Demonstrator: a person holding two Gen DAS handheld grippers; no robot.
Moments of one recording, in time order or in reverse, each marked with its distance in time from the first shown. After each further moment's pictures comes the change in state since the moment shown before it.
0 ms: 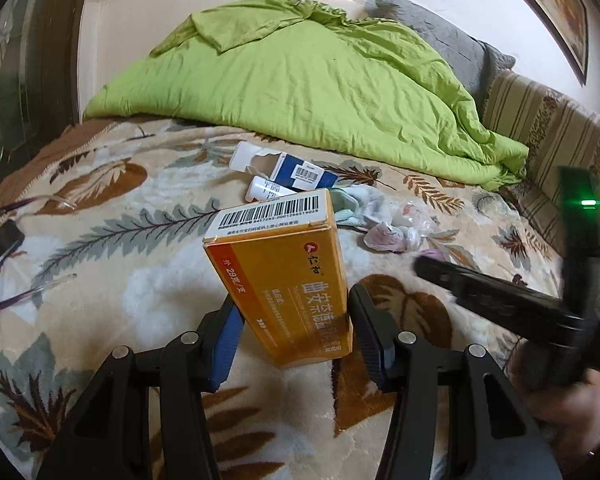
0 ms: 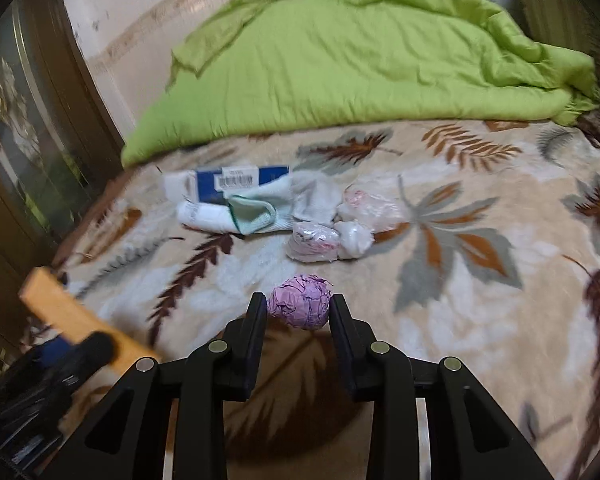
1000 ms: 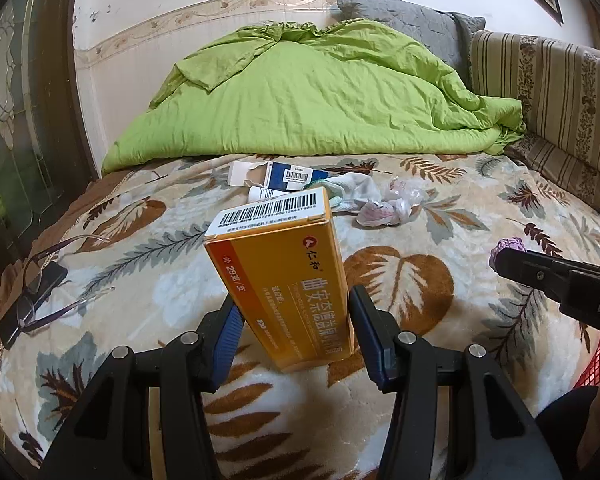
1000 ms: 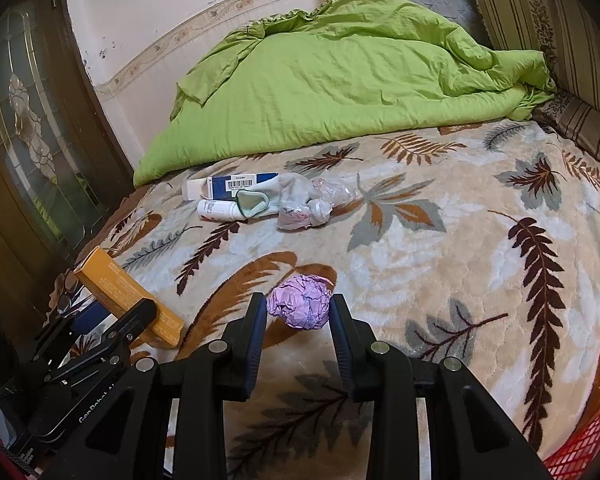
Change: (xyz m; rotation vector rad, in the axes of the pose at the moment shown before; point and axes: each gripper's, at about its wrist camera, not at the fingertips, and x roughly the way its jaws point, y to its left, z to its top) left arm -0.029 -0.042 -0.032 0.193 -0.072 0.141; right arm -0.084 -0.009 -0.051 0.037 -0.088 -0.017
